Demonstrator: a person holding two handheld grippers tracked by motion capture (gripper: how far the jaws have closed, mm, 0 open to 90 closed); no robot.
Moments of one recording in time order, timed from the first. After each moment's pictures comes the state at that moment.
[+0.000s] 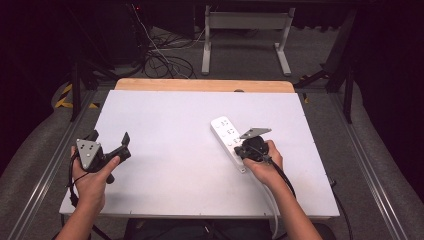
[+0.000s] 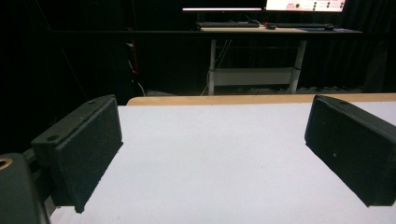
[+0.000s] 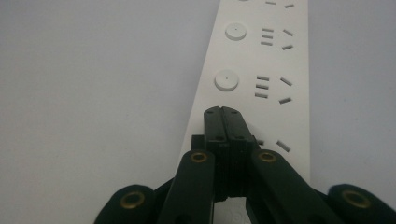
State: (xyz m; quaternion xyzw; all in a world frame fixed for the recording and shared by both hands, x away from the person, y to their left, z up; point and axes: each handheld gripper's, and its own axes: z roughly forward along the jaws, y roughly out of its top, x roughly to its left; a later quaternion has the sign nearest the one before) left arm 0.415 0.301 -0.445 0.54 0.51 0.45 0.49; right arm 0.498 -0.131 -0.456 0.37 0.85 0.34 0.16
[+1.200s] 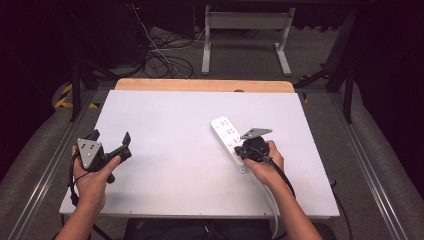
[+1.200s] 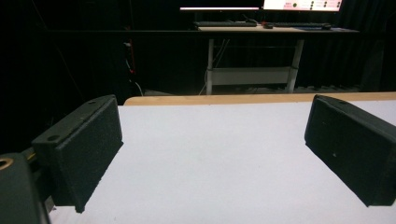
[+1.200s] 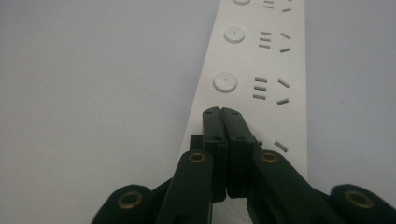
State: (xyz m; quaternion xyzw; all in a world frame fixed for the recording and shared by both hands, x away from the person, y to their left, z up) left arm 0.416 0.300 -0.445 0.54 0.51 0.45 0.49; right arm 0.497 -0.133 -0.456 0.37 0.85 0.35 0.16
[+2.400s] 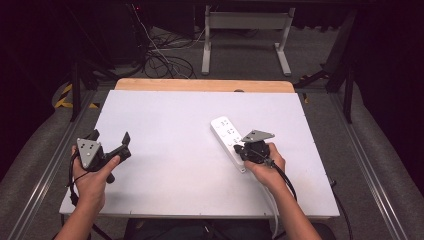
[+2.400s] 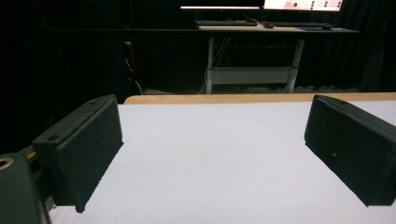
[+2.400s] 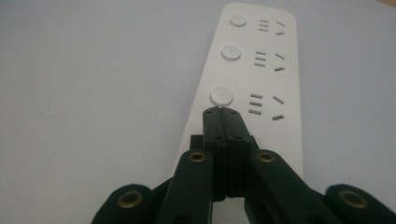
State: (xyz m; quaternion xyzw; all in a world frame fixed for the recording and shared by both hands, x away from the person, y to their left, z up) left arm 0.417 0.301 -0.445 0.54 0.51 0.45 0.49; right arm 0.494 -0.136 -0.465 0.35 0.83 0.39 0.19
